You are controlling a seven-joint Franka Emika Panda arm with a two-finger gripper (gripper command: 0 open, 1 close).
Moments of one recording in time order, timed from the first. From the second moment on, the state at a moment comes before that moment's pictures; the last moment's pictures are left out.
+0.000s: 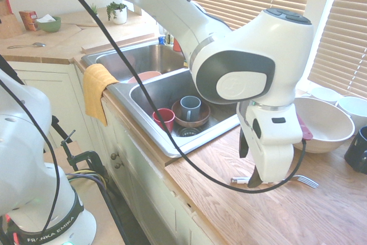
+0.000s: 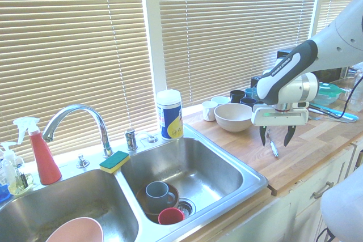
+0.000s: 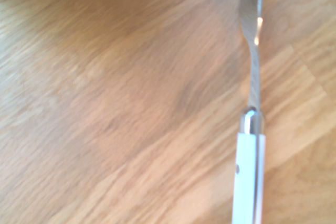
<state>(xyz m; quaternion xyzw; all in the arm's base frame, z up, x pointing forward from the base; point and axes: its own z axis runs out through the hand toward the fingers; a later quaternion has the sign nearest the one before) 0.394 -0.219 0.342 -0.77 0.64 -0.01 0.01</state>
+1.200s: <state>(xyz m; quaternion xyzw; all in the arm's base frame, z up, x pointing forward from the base) 0.404 -0.229 0.315 -0.78 0.63 0.00 0.01</state>
